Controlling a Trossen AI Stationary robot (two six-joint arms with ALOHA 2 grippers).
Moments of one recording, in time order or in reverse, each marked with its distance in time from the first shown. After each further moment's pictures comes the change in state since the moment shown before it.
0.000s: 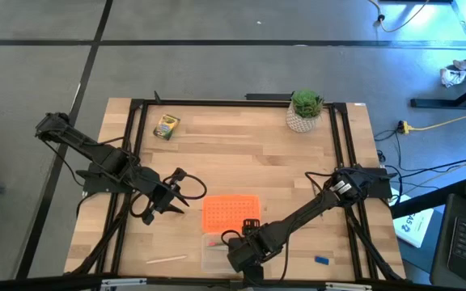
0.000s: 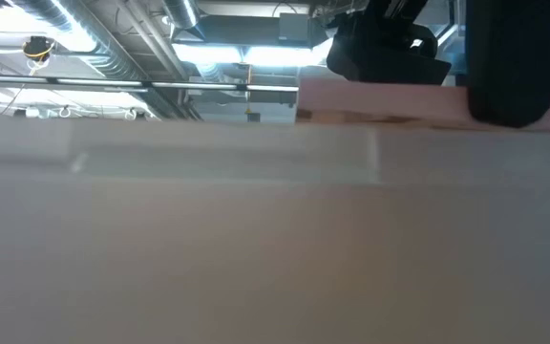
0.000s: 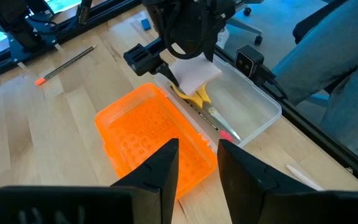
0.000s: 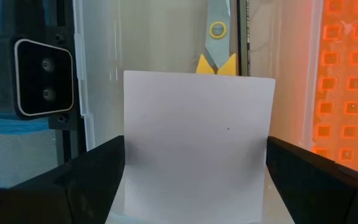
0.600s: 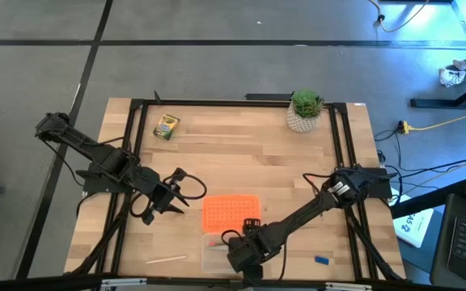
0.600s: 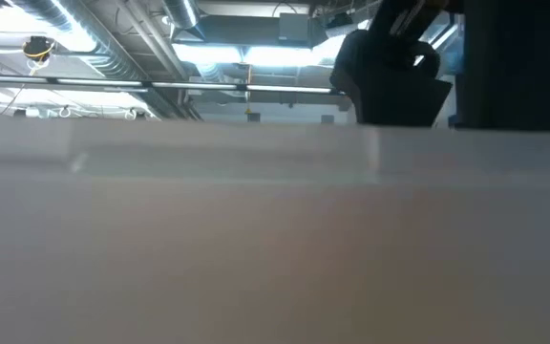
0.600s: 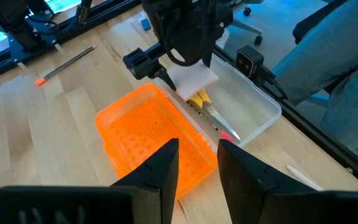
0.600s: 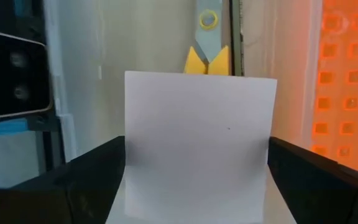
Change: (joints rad) left arm 0.000 0.000 0.000 0.000 0.000 0.000; right arm 0.000 0.018 0.000 -0.016 0.020 0.013
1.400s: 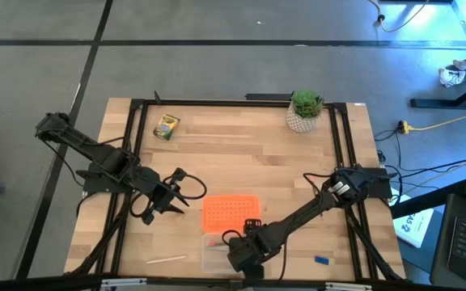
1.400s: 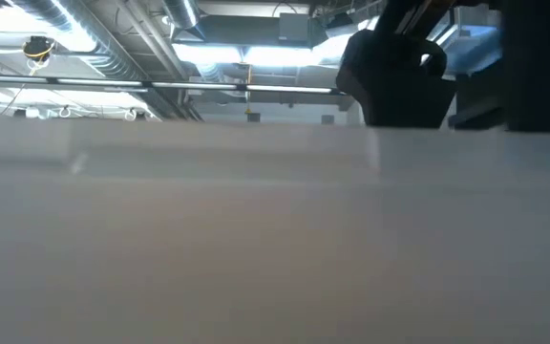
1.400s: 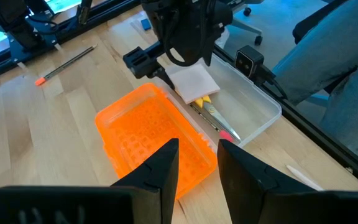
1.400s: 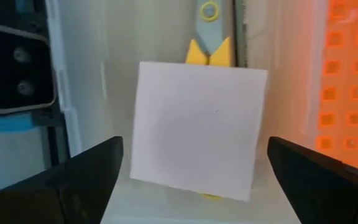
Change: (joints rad) left arm 0.000 0.000 0.000 0.000 0.000 0.000; right arm -0.002 -0.001 0.000 -0.010 -0.036 0.003
